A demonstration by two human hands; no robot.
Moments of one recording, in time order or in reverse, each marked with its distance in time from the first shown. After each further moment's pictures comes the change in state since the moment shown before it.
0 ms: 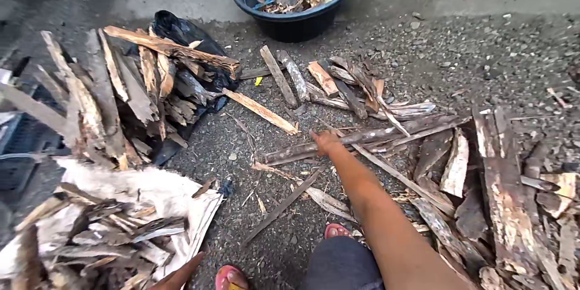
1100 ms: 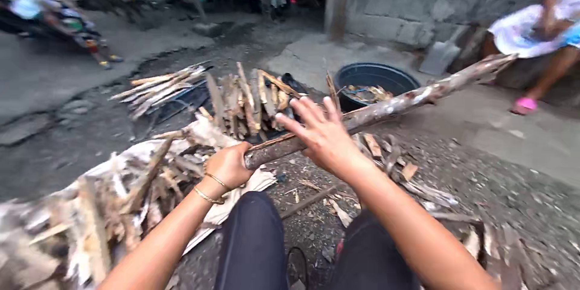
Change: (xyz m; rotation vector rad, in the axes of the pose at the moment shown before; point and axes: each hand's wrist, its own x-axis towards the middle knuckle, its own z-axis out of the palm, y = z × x) left_hand -0.166 -0.017 0.013 -0.098 0.976 -0.098; right_hand -0.450 -0.303 -0.184 -0.332 0.977 -0.968
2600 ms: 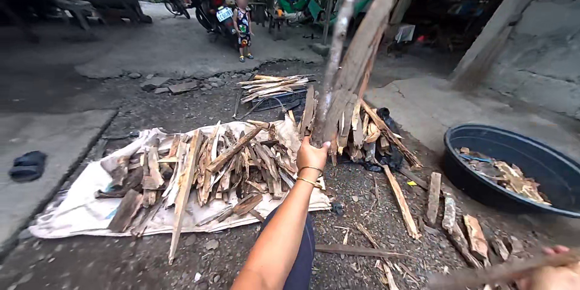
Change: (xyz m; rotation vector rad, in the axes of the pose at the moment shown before) left_hand 0.059 -0.041 0.016 -0.806 0.532 -0.678; right_hand -0.101 0.138 0.097 0.743 0.821 1.077
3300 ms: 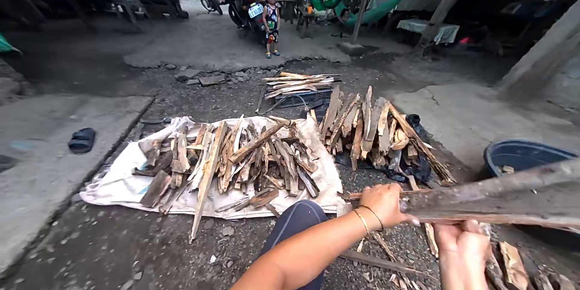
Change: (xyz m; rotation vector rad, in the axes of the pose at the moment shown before) left_hand -0.082 -0.004 0.056 0.454 -0.637 0.478; right_hand -0.106 -0.040 0.130 0.899 -0.201 0.643
